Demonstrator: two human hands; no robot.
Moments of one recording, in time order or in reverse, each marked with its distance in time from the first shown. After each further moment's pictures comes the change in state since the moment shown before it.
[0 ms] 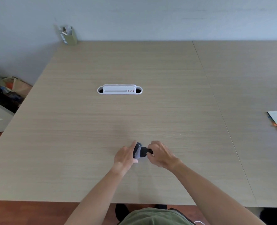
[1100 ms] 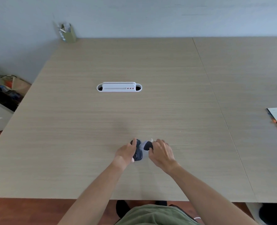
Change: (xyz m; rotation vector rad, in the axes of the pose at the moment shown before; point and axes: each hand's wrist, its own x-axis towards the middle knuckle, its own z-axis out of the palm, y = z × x) left_hand 0.011 0.003 -0.001 0.257 -0.142 0.067; right_hand -0.012 -0.013 0.007 -0.052 0.175 0.178
